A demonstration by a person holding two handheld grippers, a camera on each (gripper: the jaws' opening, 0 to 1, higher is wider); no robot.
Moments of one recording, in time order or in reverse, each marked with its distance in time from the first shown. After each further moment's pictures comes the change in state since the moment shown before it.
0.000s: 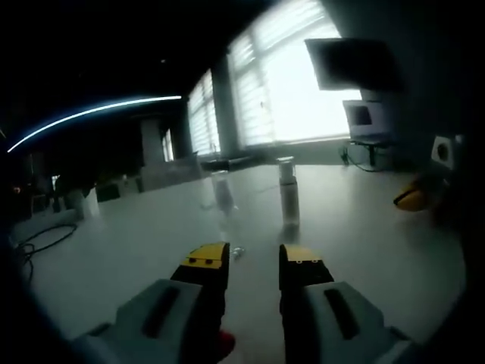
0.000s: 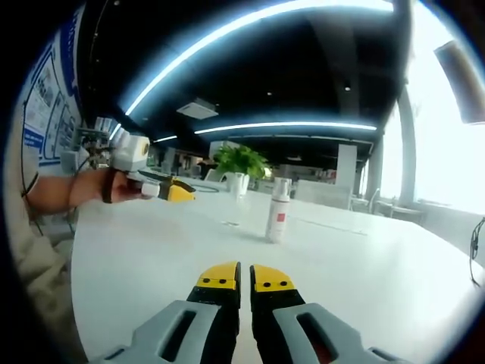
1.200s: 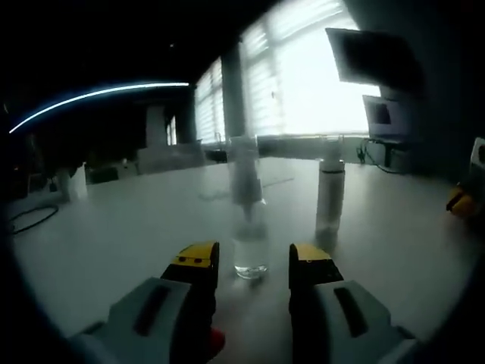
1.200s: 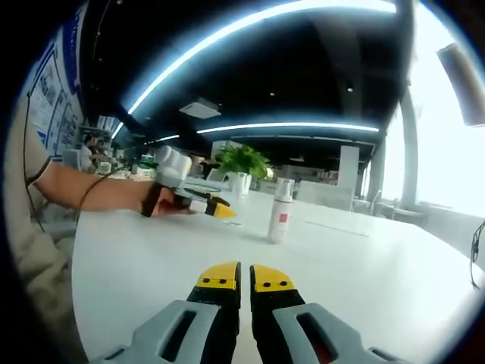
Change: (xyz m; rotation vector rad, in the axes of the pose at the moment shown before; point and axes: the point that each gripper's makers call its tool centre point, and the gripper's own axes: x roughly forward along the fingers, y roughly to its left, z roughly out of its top) left arm 0.094 0.032 -0.033 -0.114 0.045 0.008; right arm 0.000 -0.002 -0.001 -0.014 -0.001 0.012
